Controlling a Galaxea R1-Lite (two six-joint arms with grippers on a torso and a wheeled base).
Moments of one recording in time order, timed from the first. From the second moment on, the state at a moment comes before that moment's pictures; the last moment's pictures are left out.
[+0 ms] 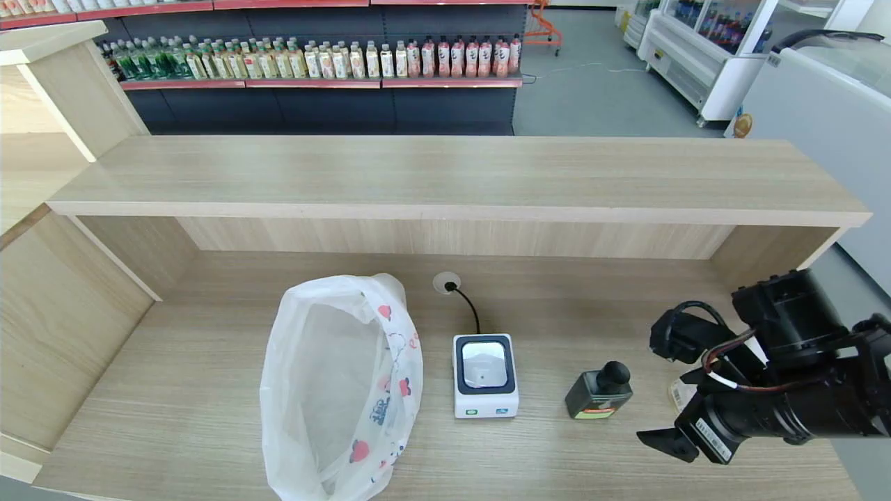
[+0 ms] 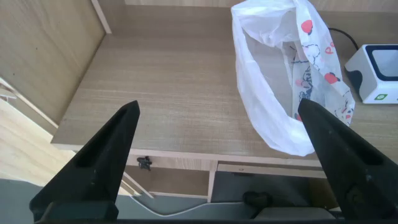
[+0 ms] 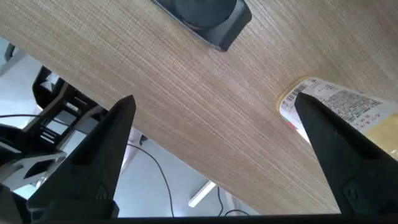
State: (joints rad) left arm 0.00 0.00 0.00 0.00 0.02 0.01; right arm 0.34 1.55 -0.68 0.01 -0.01 -0.42
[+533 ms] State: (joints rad) left arm 0.00 0.00 0.00 0.00 0.02 0.01; right arm 0.37 1.74 -0.70 -0.21 0.10 -0.43
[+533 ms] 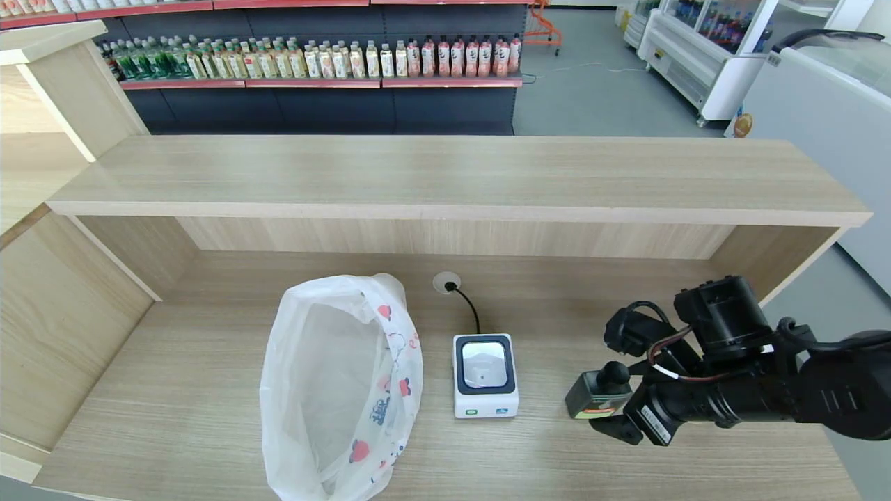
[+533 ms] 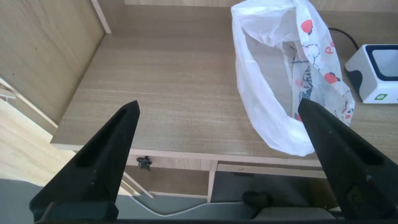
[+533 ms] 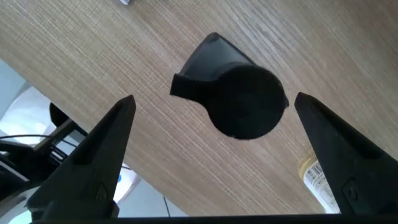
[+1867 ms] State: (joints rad) left arm 0.00 0.00 0.00 0.00 0.02 0.00; right arm 0.34 1.62 -0.63 -0.30 0.11 -0.40
